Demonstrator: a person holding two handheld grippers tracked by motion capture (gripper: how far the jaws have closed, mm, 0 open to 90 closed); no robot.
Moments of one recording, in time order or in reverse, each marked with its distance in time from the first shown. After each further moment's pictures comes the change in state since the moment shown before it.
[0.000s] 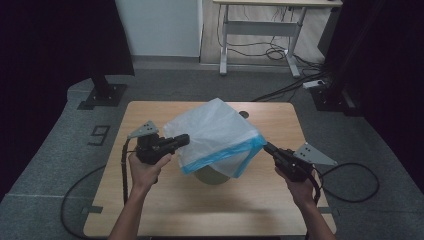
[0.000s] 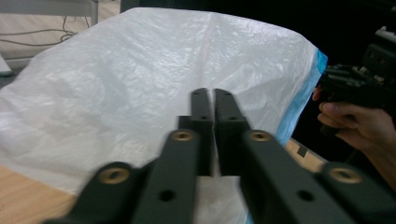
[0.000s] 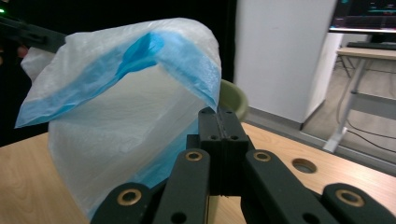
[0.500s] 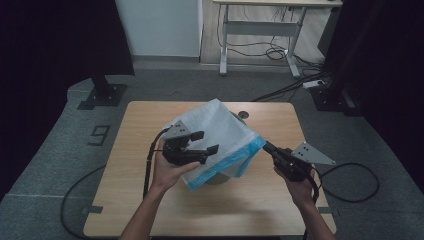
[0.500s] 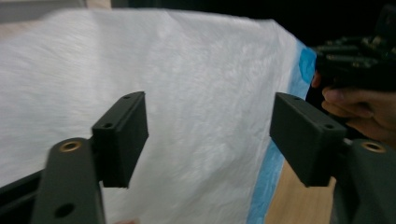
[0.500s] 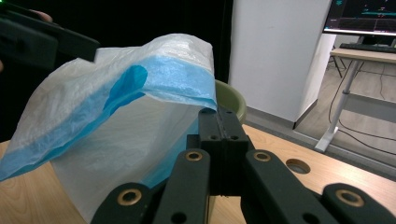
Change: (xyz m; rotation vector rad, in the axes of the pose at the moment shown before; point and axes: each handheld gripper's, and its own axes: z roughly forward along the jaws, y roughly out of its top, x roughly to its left) left arm -0.042 0.009 0.055 0.112 -0.009 0.114; right arm 0.007 0.006 0.003 0.011 -0.009 -0.021
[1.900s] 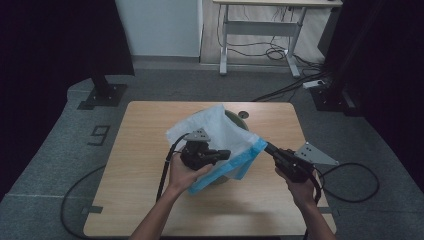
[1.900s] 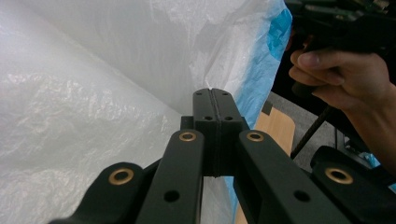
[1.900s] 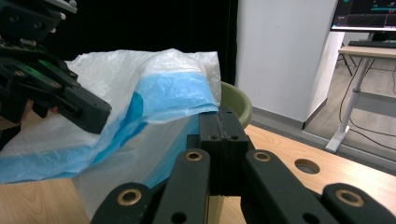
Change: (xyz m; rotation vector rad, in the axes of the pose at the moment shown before) left arm -0.009 -0.007 0.034 0.098 -0.178 -0.036; right arm -0.002 0.001 -0.005 -0.007 0.026 0.034
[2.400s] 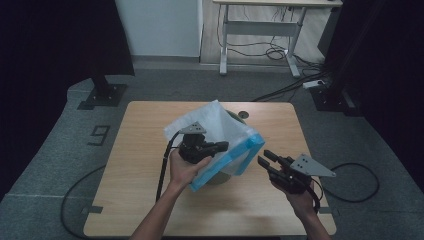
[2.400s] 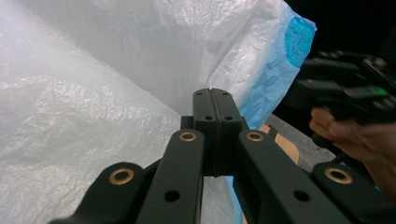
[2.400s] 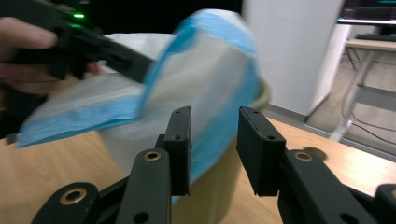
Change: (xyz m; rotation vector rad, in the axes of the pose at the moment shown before) left arm 0.010 0.007 -0.001 -0.065 0.030 -0.080; right arm 0.025 -0.012 -0.011 0.026 0.022 -0.023
